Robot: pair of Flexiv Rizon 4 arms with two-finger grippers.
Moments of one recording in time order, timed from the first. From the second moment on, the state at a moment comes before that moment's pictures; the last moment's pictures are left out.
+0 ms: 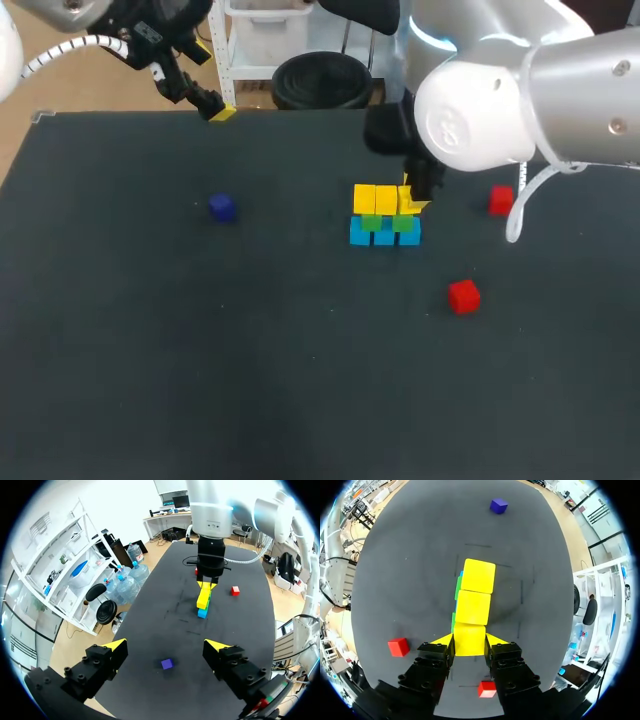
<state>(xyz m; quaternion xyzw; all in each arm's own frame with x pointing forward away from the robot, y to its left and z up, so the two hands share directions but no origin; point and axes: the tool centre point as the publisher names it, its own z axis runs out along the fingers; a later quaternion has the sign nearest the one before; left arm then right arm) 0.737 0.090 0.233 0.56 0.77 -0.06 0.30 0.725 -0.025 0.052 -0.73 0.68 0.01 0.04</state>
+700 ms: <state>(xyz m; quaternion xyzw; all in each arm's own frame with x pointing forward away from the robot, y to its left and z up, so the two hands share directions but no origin) 0.737 0.090 0.233 0.56 0.77 -0.06 0.30 0.724 -0.024 0.049 -0.72 0.69 0.02 0.04</state>
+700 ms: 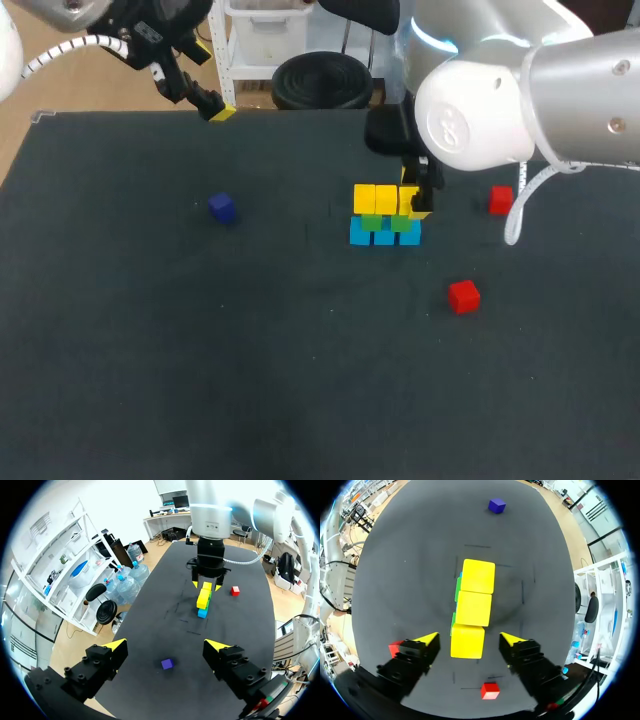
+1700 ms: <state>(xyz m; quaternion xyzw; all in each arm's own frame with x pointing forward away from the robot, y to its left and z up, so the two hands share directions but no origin) 0.737 0.090 0.233 0.56 0.77 -0.06 0.30 0.722 -0.026 0.049 -0.73 0.68 0.03 0.03</state>
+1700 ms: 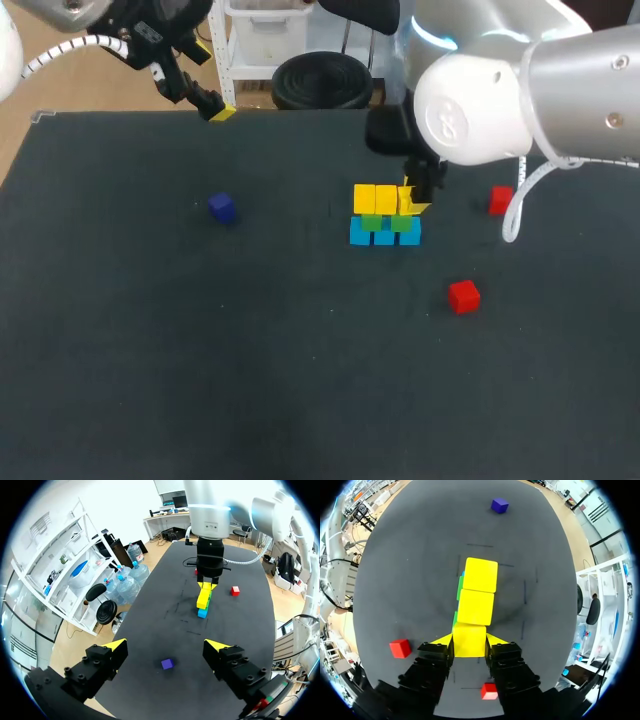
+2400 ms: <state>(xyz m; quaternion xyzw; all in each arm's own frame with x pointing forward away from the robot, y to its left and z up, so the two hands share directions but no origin) 0.737 0.090 0.233 0.56 0.77 -0.06 0.30 0.722 -0.025 0.050 -0.73 0.69 0.04 0.03</state>
